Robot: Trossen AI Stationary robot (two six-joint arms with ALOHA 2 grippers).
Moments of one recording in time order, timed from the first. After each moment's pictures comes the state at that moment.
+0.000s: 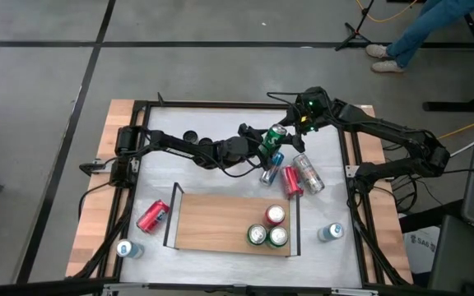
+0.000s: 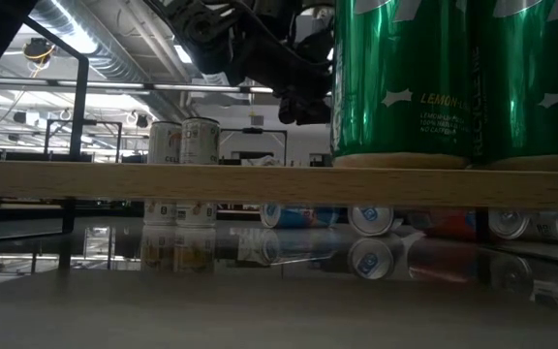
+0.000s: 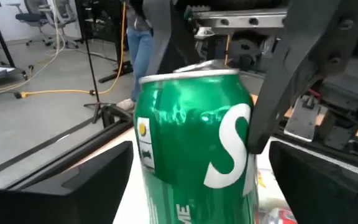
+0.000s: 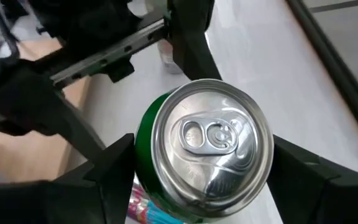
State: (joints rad) left arm 0.09 1.99 1.25 0.56 -0.50 -0.15; right arm -0.60 1.26 0.94 -0.40 -0.54 -0.27
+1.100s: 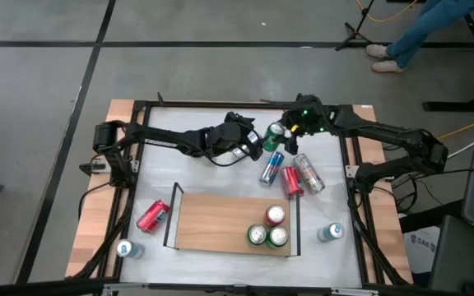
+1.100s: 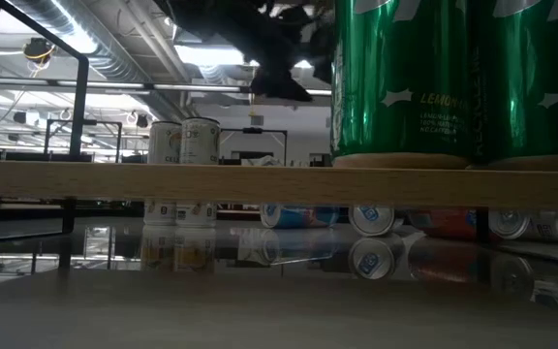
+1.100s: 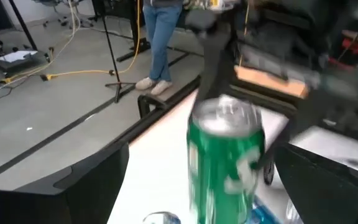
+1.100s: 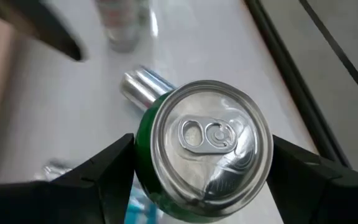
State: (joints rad) left arm 0.13 1.76 1.25 0.19 -0.50 -0.17; right arm -0.47 1.28 0.93 -0.36 -0.22 -0.27
